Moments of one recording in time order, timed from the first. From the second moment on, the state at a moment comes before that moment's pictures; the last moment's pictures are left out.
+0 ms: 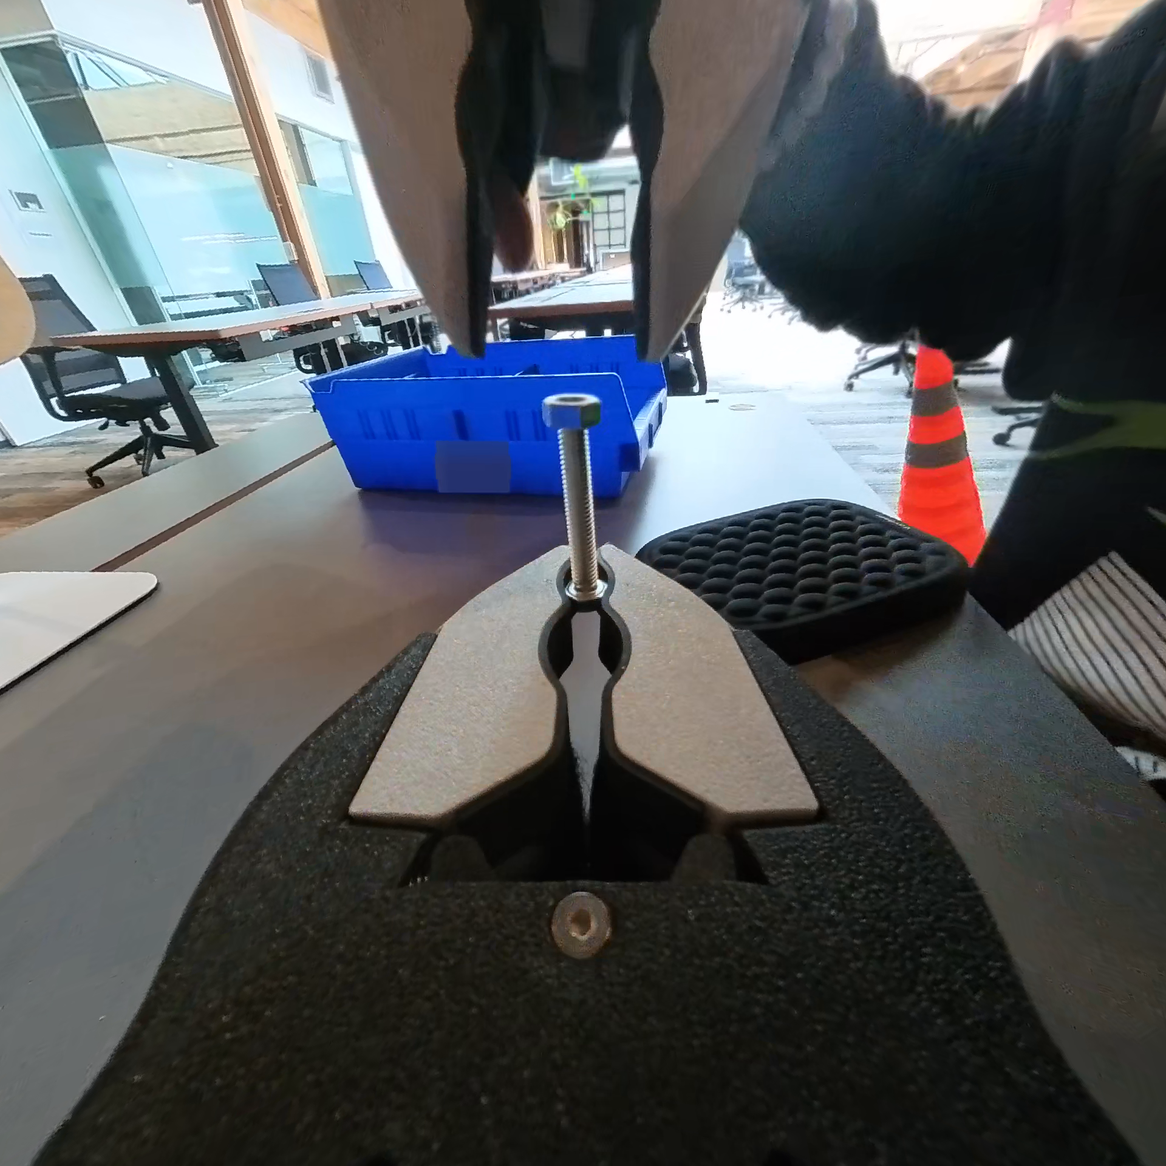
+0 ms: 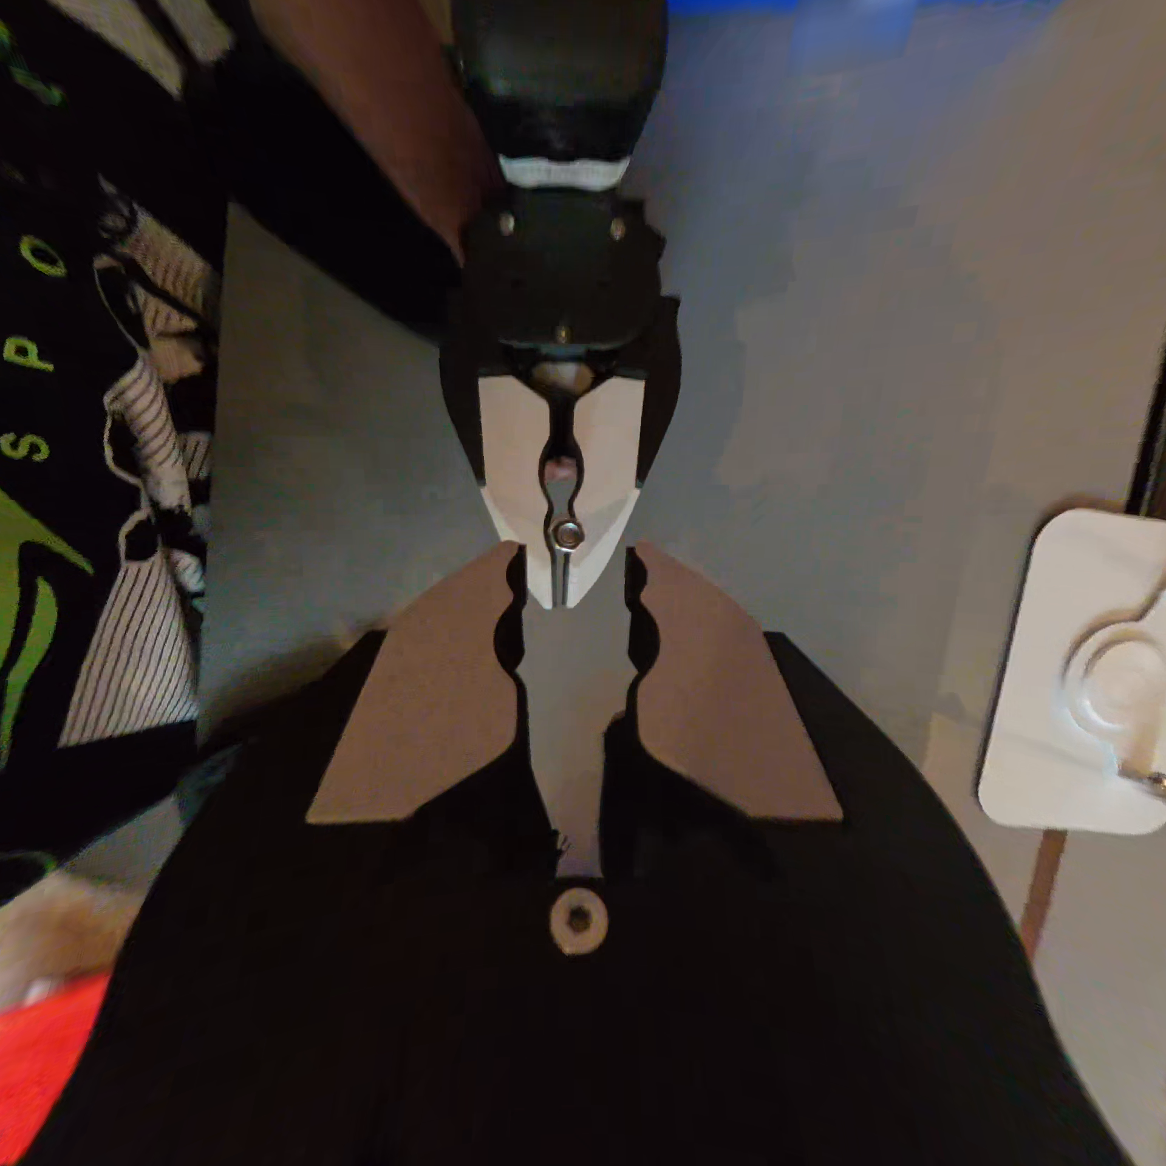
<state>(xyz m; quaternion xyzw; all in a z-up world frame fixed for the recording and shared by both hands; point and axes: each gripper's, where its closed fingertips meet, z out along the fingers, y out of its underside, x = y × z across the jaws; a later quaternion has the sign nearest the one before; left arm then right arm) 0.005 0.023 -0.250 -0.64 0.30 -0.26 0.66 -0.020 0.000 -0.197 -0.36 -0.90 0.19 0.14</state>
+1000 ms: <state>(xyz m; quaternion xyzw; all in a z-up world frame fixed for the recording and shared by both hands) 0.027 -0.058 -0.239 -0.47 0.51 -0.62 0.37 -0.009 -0.048 -0.198 0.09 -0.99 0.10 0.06</state>
